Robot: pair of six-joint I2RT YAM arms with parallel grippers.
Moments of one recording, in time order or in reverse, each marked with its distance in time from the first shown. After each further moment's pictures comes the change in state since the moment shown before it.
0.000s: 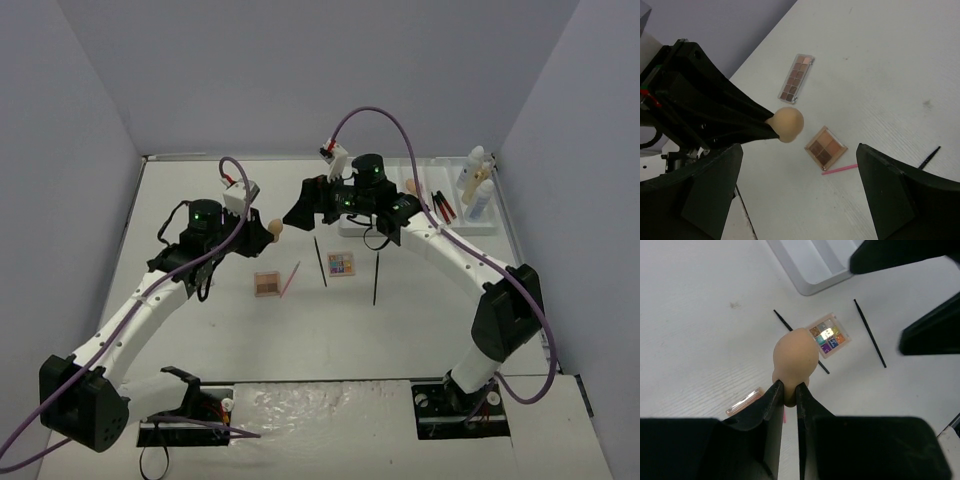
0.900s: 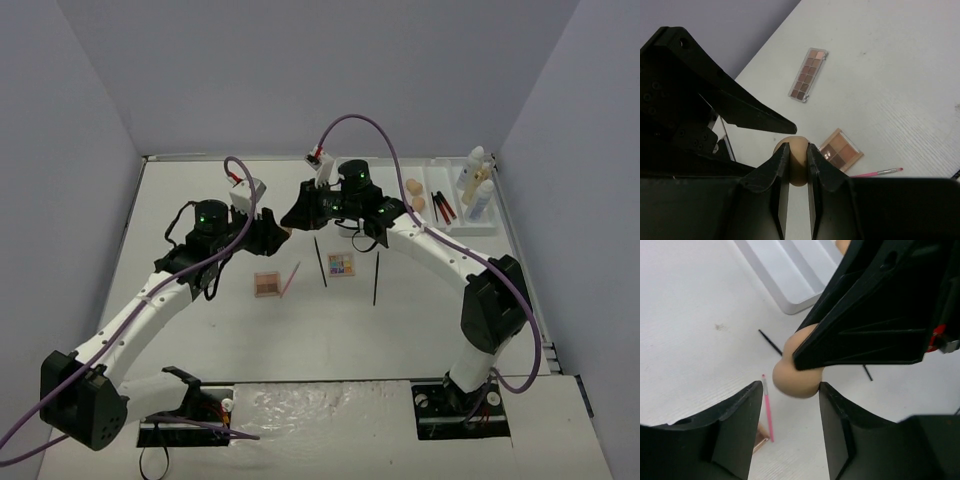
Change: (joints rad) left arm -0.057 0.011 -0.011 0.112 -0.015 -0.037; right arm 0.049 0.093 0.007 0.081 -0.022 0.055
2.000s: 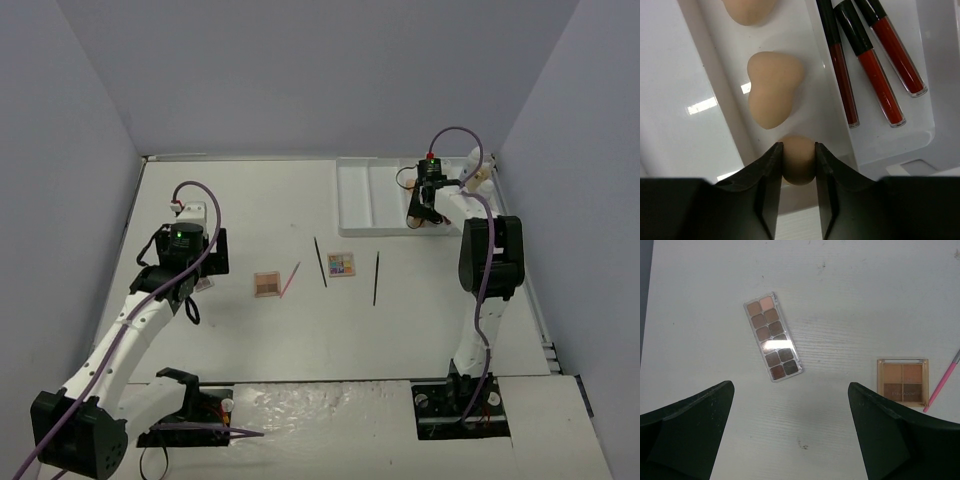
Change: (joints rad) left arm 0.174 -0.163 -0.112 -0.375 -0.617 0.037; right arm -0.533 0.348 0.118 -0.368 0.799 -0.102
